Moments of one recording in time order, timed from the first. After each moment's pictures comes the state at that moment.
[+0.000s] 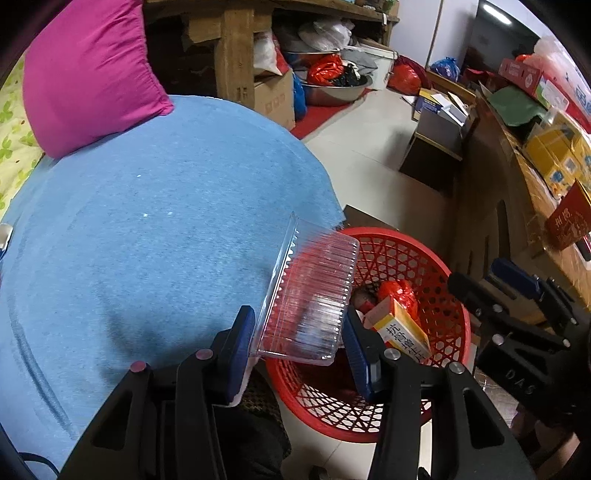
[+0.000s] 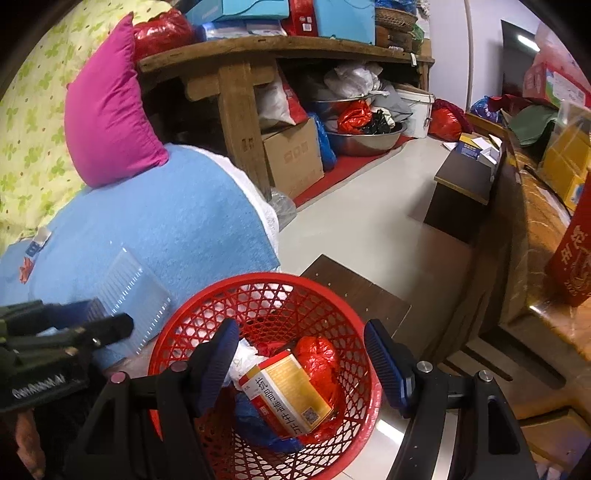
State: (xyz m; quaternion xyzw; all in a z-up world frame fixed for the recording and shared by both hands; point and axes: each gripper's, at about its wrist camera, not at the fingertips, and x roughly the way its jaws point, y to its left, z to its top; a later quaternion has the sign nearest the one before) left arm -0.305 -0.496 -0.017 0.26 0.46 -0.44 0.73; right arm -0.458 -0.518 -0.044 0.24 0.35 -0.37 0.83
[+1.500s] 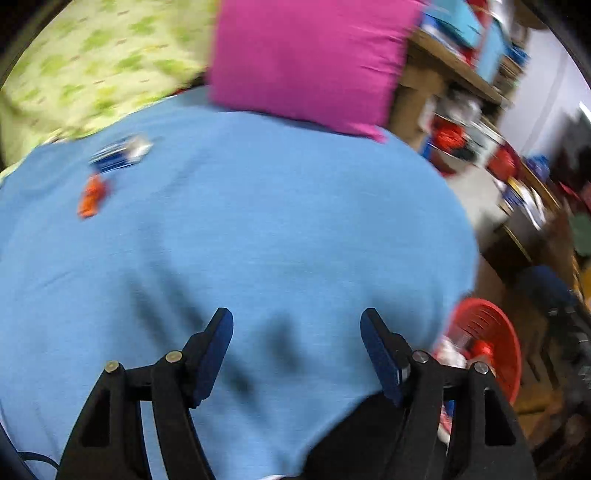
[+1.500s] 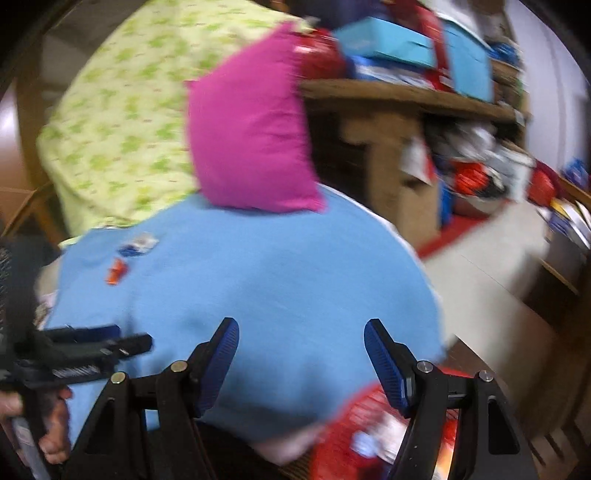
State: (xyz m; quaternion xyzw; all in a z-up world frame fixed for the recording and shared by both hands) left arm -0.155 -0.307 0.031 0.12 0.48 -0.27 0.83; right arm -0.301 -0.439 0.039 0.18 0.28 -0.19 0.92
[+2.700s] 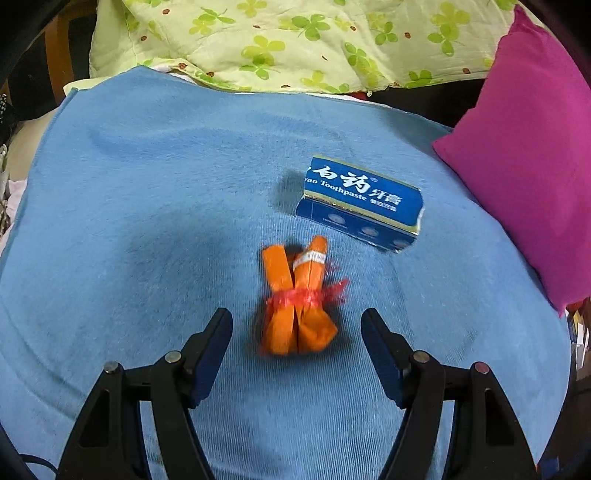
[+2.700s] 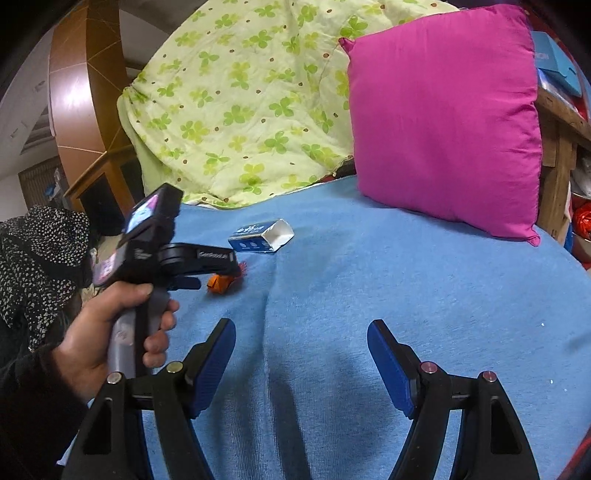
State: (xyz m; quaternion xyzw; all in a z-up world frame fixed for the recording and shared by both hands) left arm 0.125 -0.179 -0.018 -0.01 0.49 -0.10 0.86; right arm -0.095 -0.289 0.002 0.15 0.26 -0.03 0.95
